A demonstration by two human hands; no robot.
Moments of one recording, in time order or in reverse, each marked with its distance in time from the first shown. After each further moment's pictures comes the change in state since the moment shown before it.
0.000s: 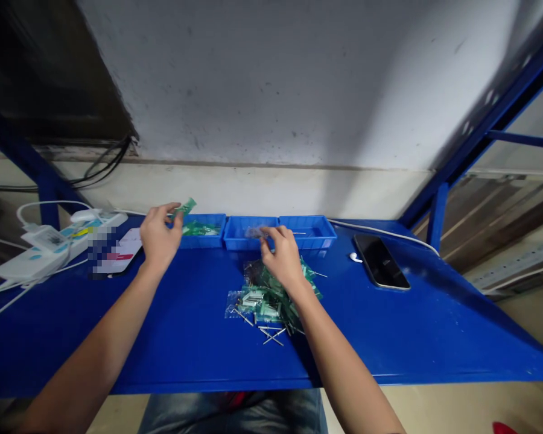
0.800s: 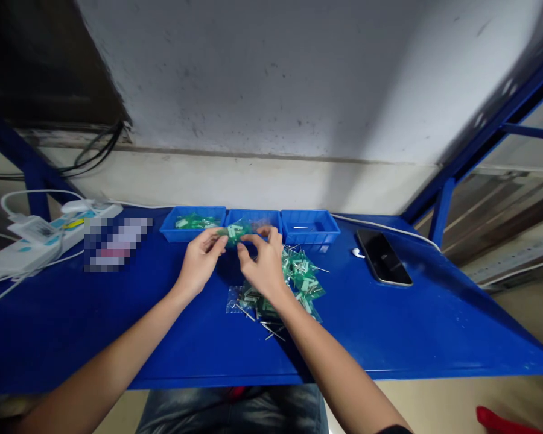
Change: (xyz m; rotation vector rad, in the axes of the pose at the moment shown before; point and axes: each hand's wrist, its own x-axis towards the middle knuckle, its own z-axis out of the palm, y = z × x) left_hand -0.065 0.068 0.009 -0.763 -0.428 -0.264; right_hand -0.017 -0.039 0.024 0.198 0.042 0.139
